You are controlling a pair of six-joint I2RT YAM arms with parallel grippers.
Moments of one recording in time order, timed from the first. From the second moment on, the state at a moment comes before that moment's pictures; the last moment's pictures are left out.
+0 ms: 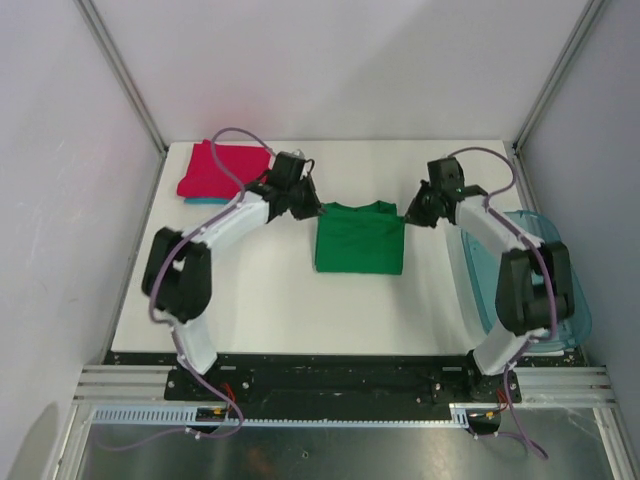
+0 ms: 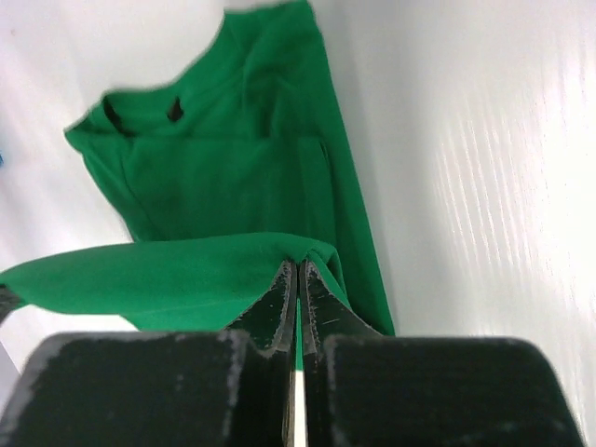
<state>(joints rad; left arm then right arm) -0.50 1.77 1.38 -0.38 0.11 -0.74 0.23 1.62 1.21 -0.48 -0.09 0.70</state>
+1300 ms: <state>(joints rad) -0.34 2.25 1.64 -0.25 0.20 -0.73 0.21 2.14 1.48 -0.20 -0.14 0.75</state>
